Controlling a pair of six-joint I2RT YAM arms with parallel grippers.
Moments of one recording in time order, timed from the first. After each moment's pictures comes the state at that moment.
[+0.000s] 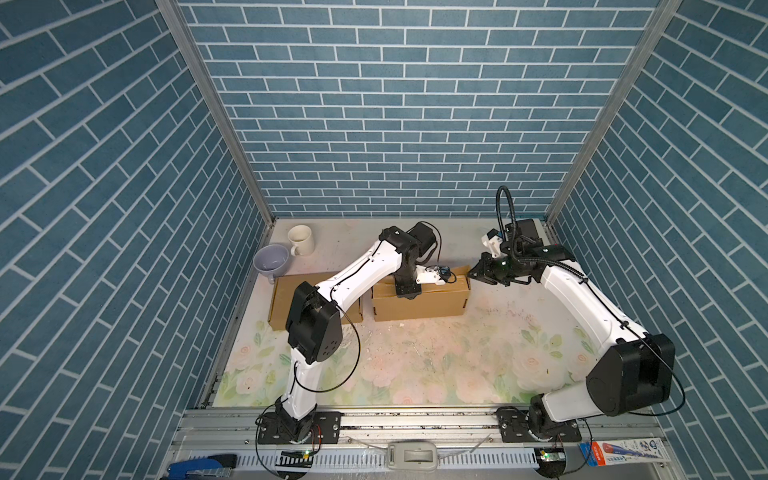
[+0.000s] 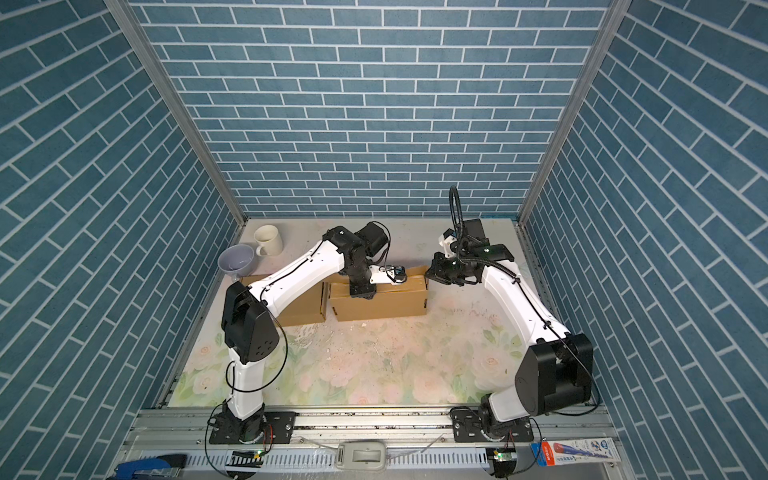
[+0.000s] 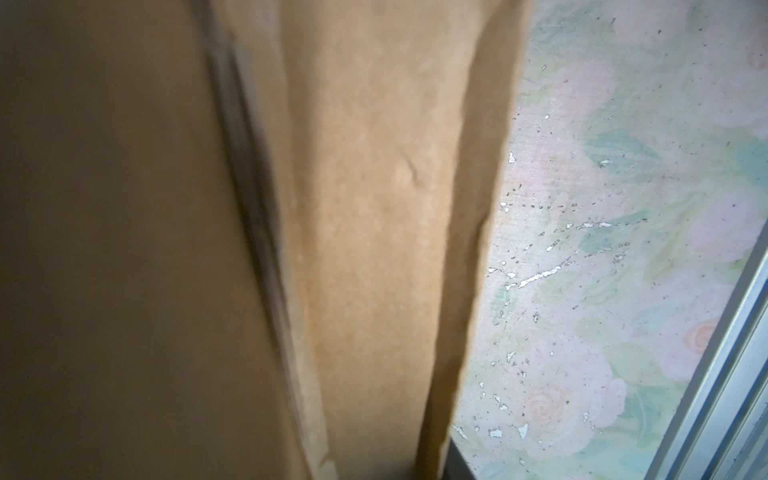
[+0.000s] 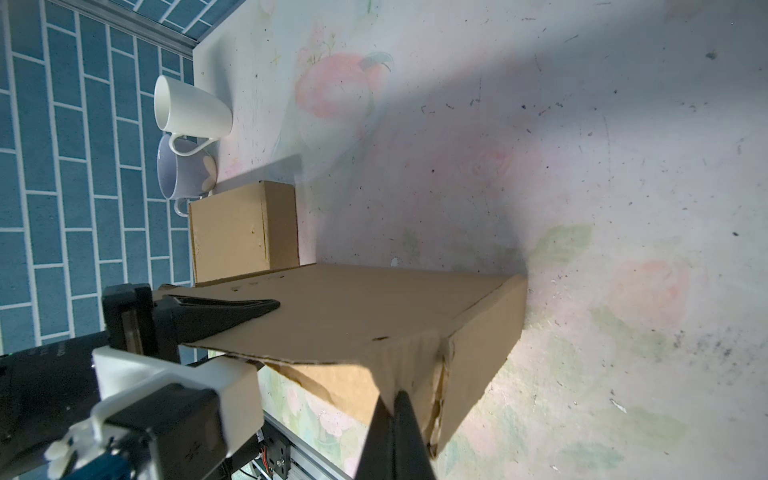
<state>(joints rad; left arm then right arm) -0.73 2.02 1.93 -1.29 0.08 0.75 0.30 1.47 1.31 -0.84 -0.51 0.44</state>
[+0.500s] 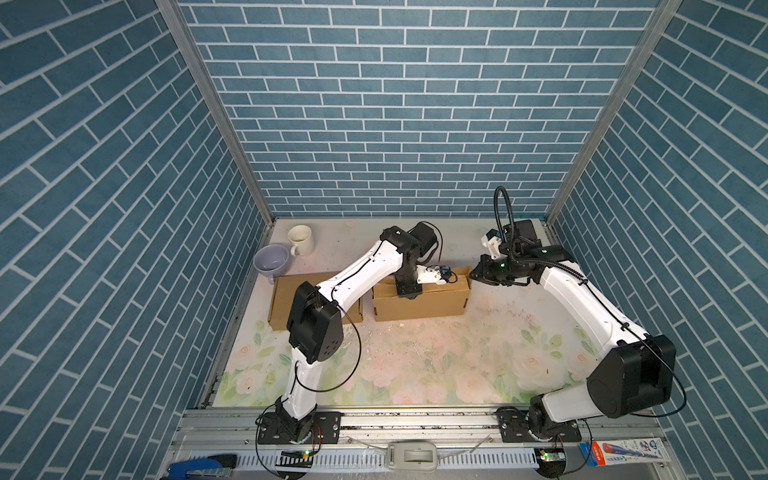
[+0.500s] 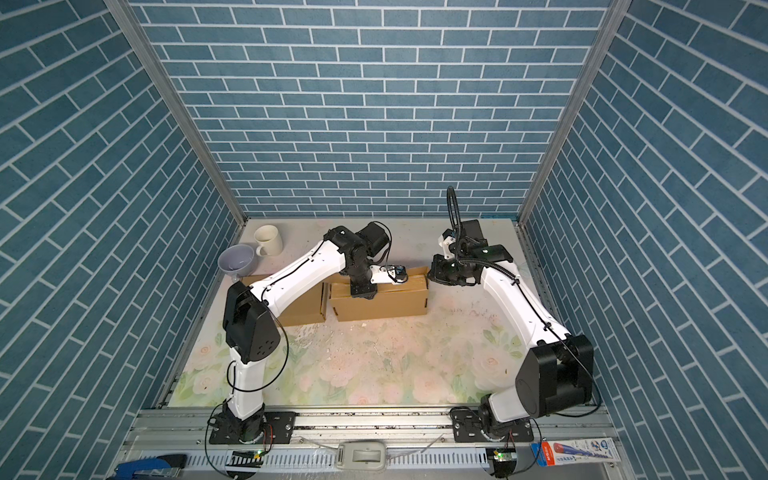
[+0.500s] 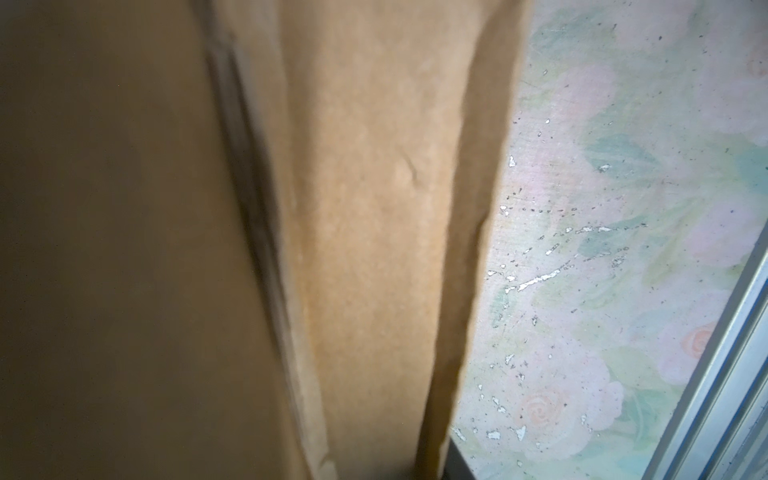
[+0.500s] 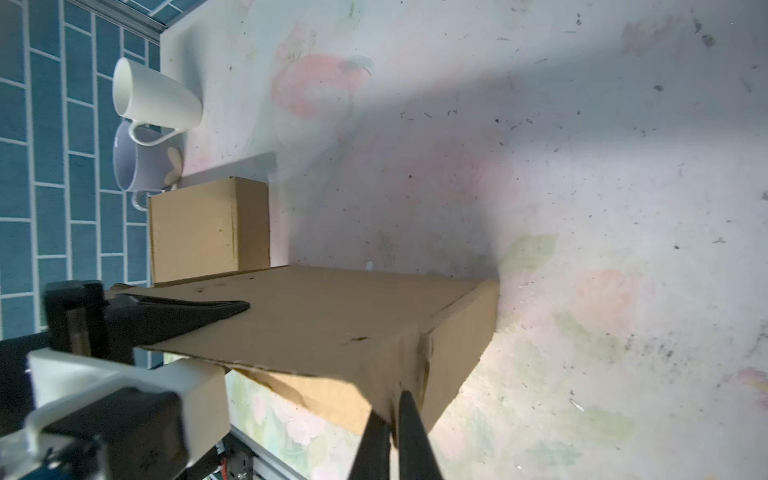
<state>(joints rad) -0.73 2.04 1.95 -1.30 0.08 0.74 0.31 1.47 1.31 -0.86 -0.41 0.36</state>
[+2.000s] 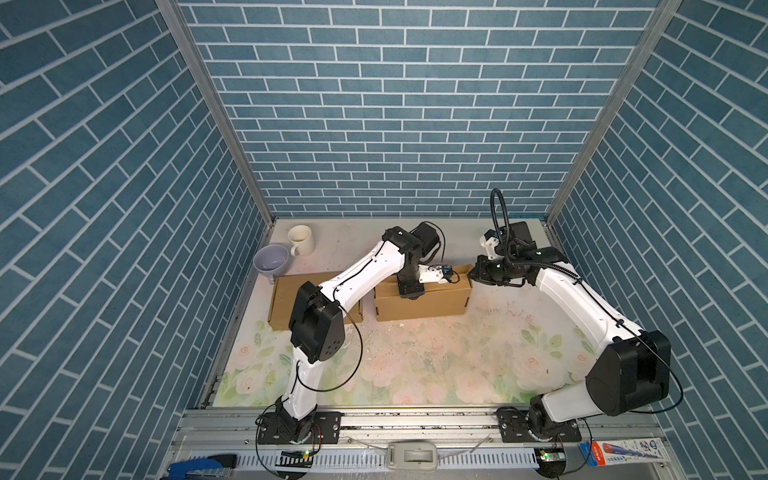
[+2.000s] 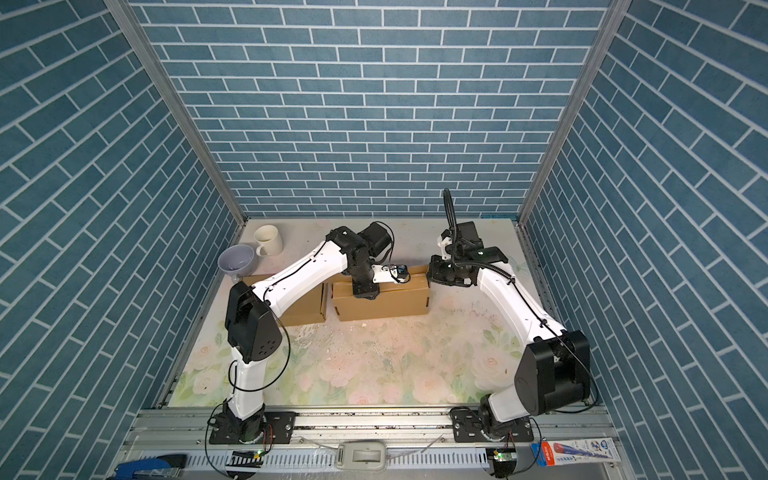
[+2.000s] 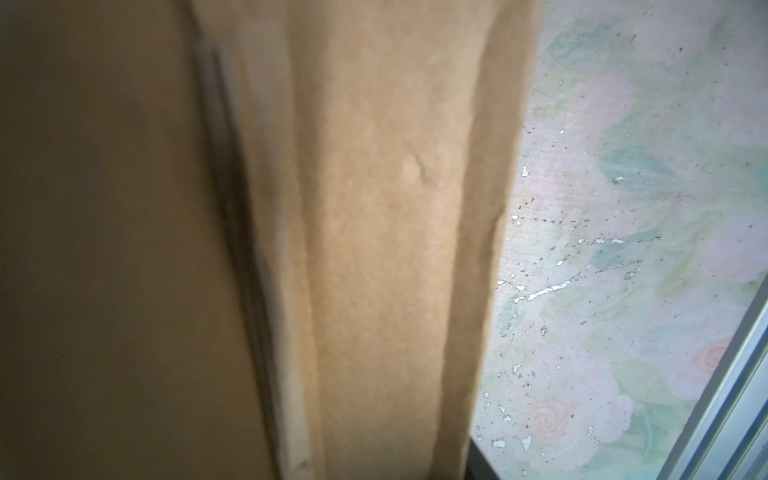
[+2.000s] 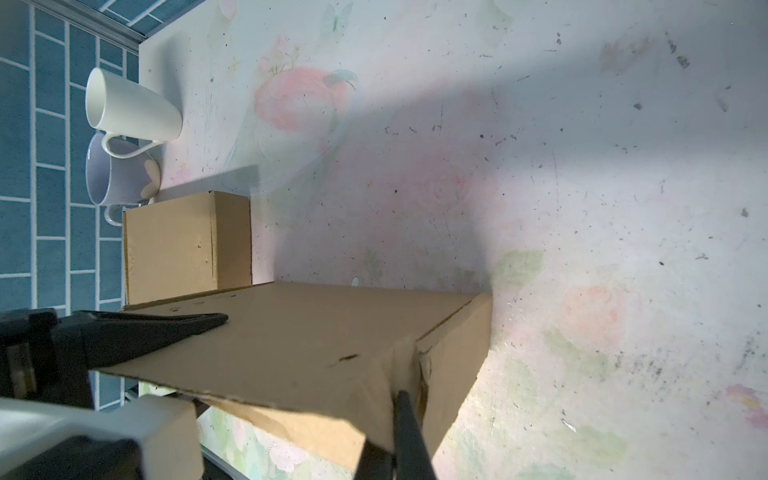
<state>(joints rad) -0.74 2.04 1.96 -1.28 0.05 0.71 0.33 1.48 1.28 -0.79 -0.36 0.39</state>
